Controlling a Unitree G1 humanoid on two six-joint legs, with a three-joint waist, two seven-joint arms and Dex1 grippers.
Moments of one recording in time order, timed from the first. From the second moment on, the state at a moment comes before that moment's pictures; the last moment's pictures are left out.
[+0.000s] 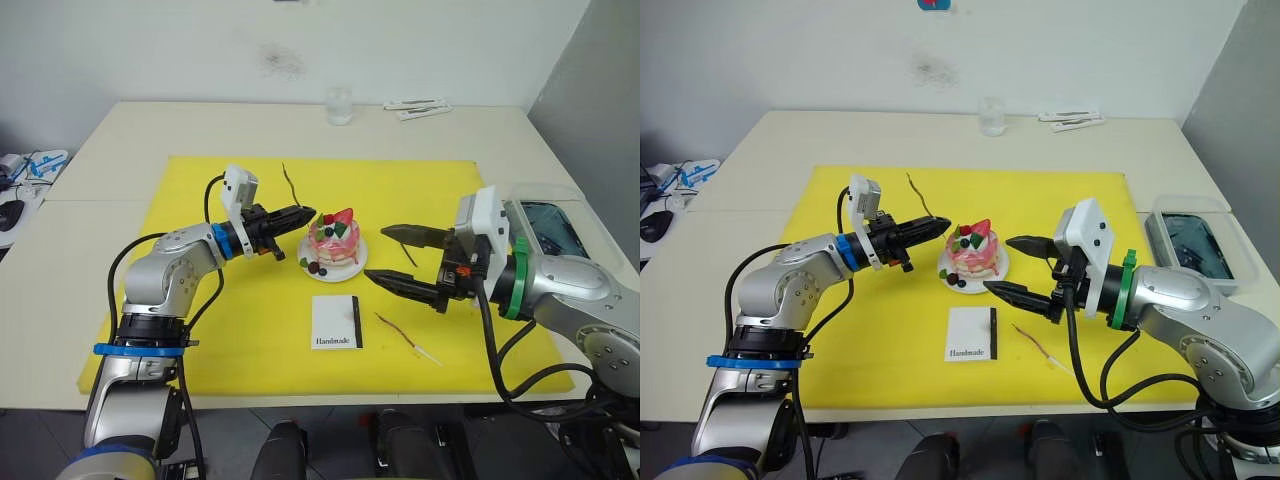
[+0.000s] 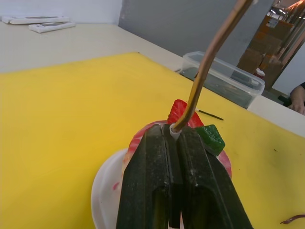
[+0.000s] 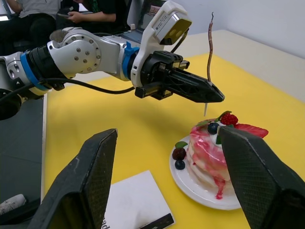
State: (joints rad) left arm -0.65 0.50 0.05 0.20 -0.57 0.57 -0.91; right arm -0.44 -0.72 0.00 -0.69 0.88 0.82 0.56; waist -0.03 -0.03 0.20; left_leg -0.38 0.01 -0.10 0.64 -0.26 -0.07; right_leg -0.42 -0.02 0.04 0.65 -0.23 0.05
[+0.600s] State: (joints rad) left arm -0.66 0.48 0.05 0.21 -0.53 0.54 -0.93; right arm -0.44 -0.72 0.00 -0.70 0.88 0.84 0.54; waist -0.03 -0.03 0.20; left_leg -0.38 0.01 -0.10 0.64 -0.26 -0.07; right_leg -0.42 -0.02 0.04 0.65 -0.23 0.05
